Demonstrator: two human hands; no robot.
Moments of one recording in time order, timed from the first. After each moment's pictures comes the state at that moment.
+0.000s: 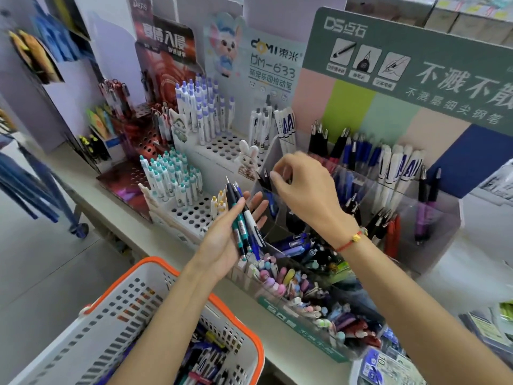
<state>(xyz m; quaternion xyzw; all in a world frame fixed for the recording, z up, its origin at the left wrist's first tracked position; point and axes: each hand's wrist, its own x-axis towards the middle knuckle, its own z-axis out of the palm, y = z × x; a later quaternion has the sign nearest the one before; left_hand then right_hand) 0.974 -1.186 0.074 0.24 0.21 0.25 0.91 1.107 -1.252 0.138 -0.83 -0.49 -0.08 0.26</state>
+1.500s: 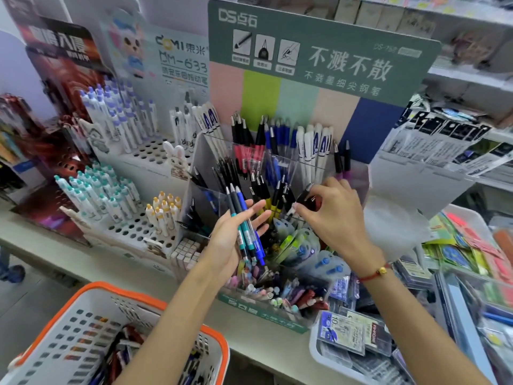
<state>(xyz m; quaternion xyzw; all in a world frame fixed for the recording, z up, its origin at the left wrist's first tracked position) 1.032 -1.258 0.082 0.37 0.22 0.15 0.89 1.146 -1.398 0.118 -0.91 -0.33 -0.12 0.22</state>
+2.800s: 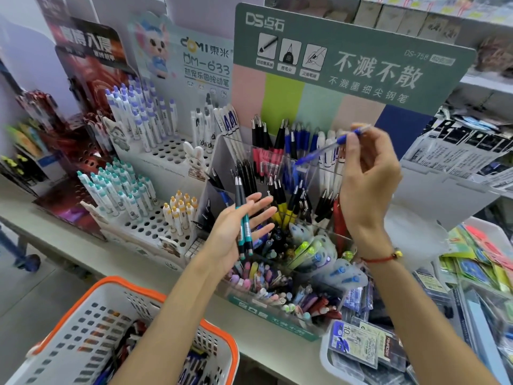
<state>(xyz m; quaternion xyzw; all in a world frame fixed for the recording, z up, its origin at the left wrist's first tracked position) 1.025 -1.232 0.094 0.38 0.22 0.13 0.89 1.141 -1.358 0.163 -0.70 -0.26 -0.23 0.62</state>
